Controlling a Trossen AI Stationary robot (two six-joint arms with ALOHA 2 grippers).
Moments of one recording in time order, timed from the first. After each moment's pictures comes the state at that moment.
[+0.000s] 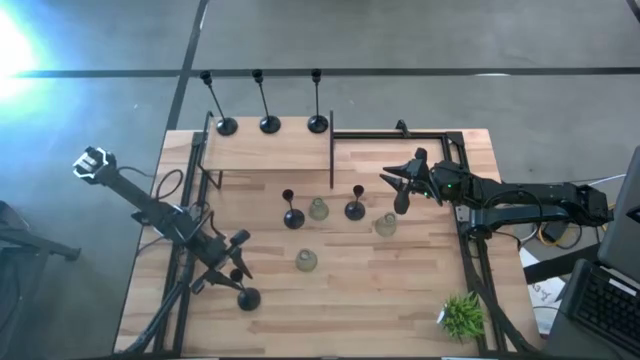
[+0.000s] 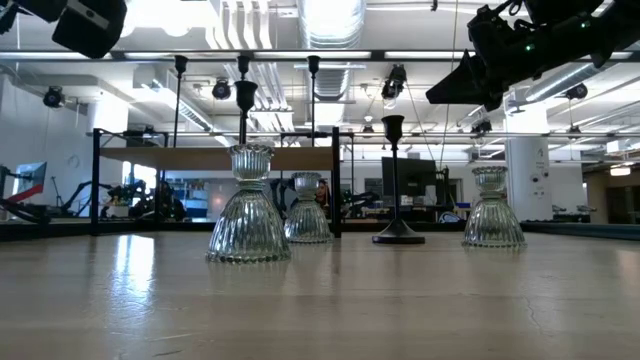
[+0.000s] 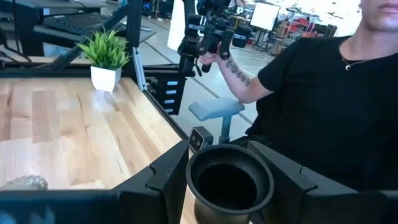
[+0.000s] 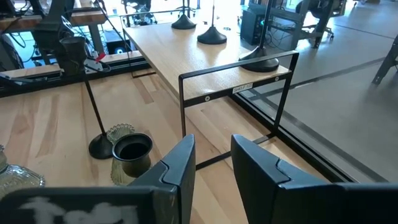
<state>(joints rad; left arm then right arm) -0.58 0.68 0.33 0.29 0.07 -0.24 -0.22 0.83 0.44 0.14 0.23 0.09</state>
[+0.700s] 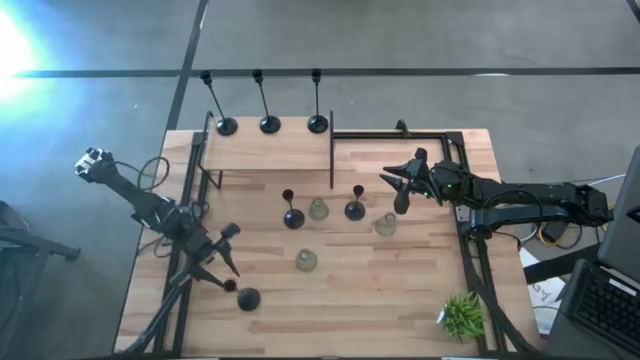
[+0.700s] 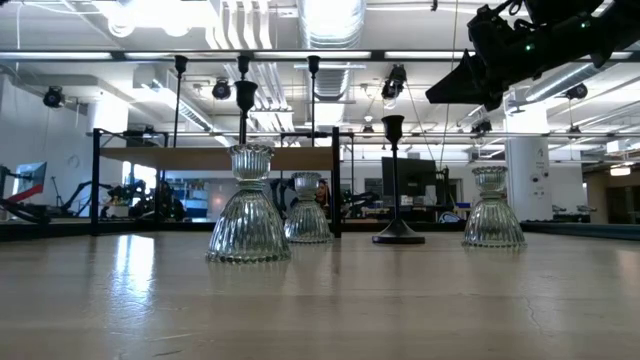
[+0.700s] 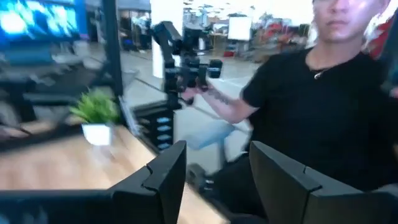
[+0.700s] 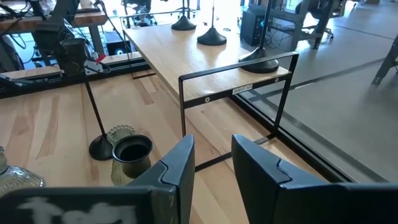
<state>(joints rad) -0.58 0.58 0.48 0.13 0.13 -0.05 -0.22 0.83 0.44 0.14 0.23 0.09</state>
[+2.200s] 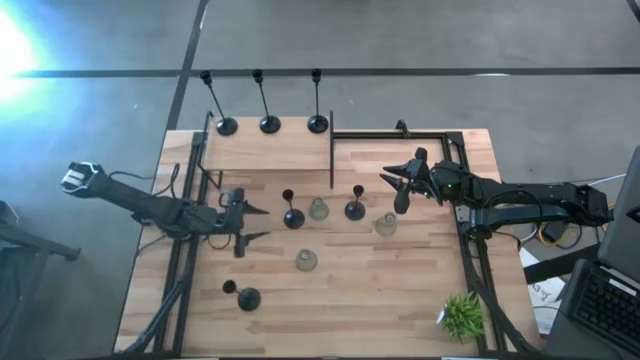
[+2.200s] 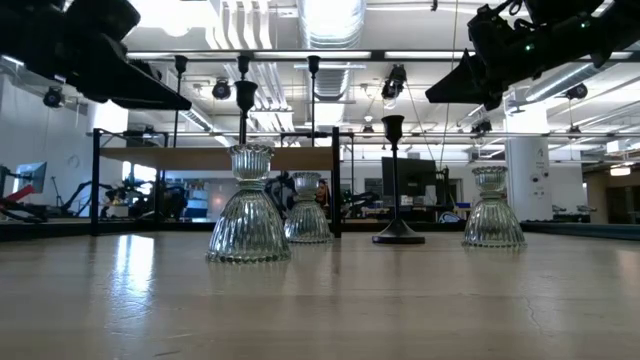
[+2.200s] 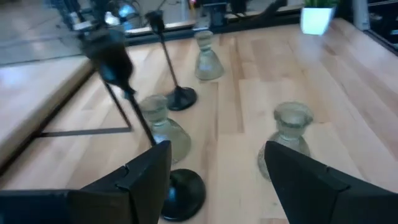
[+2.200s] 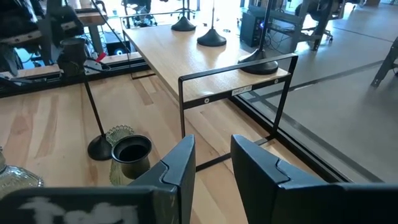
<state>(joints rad) -0.30 0.67 0.30 0.05 -0.41 0.00 -0.22 0.83 0.44 0.15 0.23 0.09</state>
